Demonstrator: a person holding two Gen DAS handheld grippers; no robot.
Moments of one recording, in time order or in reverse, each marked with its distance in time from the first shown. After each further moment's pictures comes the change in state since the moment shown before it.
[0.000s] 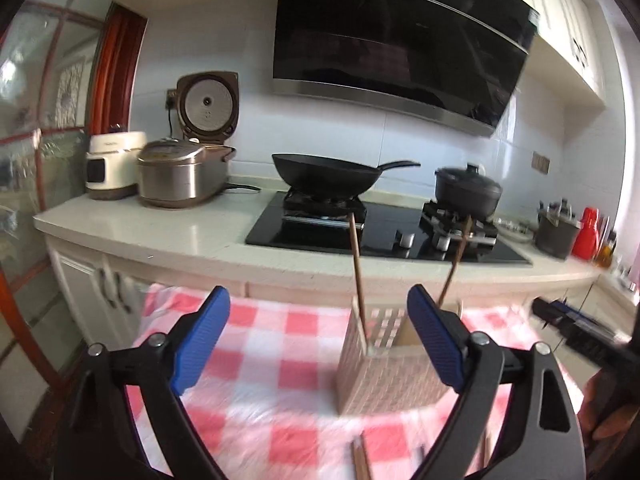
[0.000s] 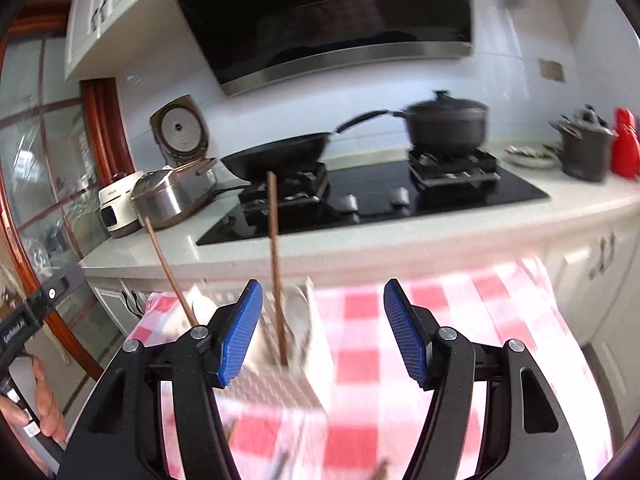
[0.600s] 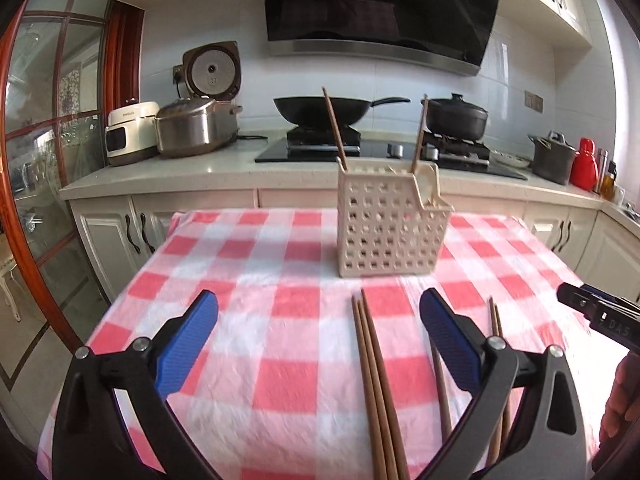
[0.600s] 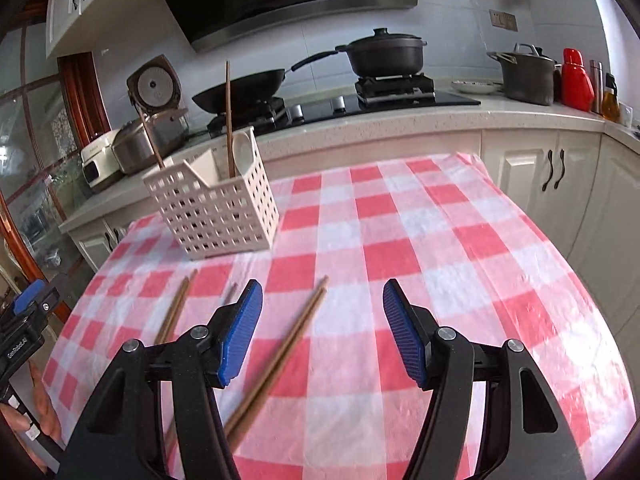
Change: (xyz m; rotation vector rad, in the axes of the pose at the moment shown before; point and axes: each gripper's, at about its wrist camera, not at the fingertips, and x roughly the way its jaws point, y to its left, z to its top) left arm -0.079 -0.030 -0.130 0.073 0.122 0.044; right arm -0.067 -0.038 -0.131 0.030 0.156 -0.100
